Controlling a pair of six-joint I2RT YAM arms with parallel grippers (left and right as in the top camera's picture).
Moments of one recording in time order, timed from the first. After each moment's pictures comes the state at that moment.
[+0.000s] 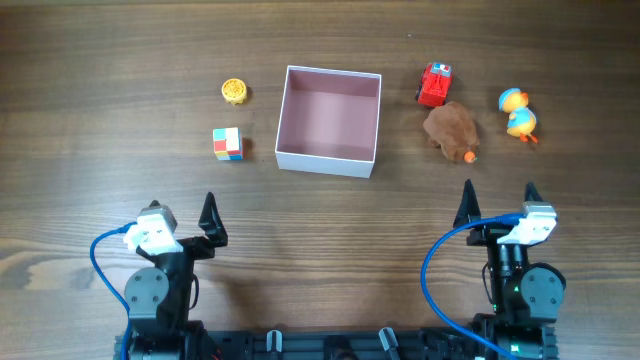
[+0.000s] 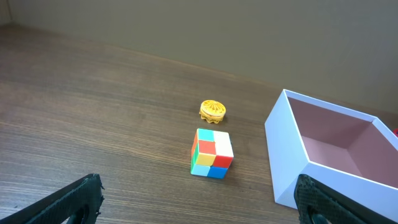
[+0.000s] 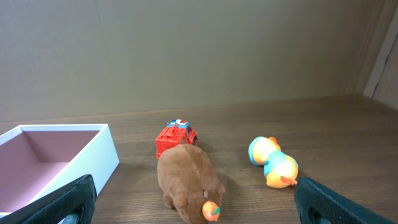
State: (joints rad) left arm 0.00 0.01 0.09 -0.26 -0.03 -0.24; right arm -0.11 0.01 0.01 0.00 -0.07 0.07
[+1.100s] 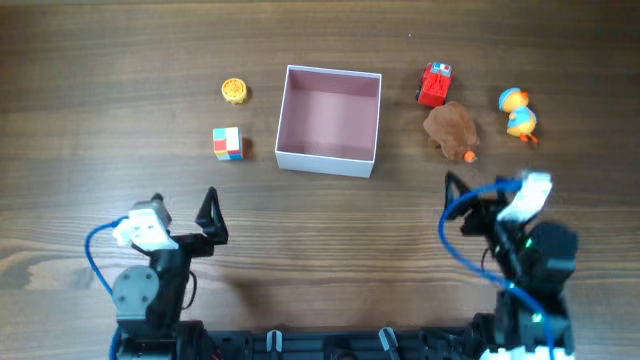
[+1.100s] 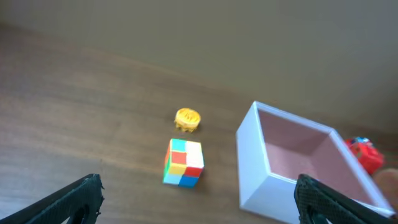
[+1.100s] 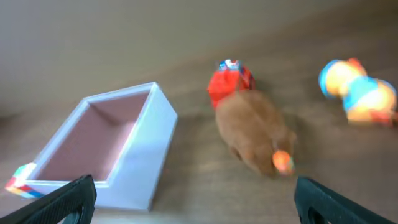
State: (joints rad) left arm 0.00 0.11 0.22 -0.28 0.05 -0.32; right arm -0.11 0.48 0.30 -0.14 -0.29 0.29
